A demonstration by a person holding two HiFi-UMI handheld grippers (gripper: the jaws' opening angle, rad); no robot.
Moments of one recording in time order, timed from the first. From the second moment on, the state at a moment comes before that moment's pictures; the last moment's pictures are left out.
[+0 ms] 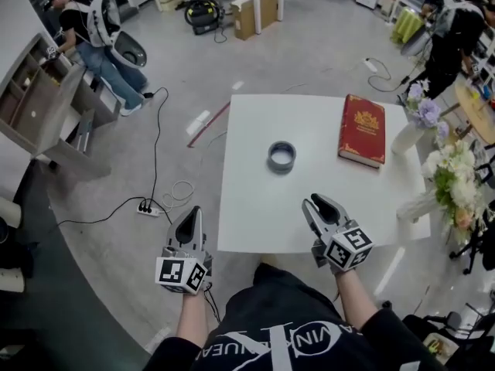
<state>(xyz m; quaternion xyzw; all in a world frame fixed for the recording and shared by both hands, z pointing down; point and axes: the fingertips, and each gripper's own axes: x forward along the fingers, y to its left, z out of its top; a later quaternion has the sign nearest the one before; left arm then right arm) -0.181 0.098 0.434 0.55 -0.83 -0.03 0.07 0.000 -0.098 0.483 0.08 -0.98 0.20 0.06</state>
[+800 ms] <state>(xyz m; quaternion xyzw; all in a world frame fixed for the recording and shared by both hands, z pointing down) -0.247 -0.001 0.468 0.63 -0.77 -0.01 0.11 -0.075 -0.151 0.516 0.12 -0.96 0.24 0.09</state>
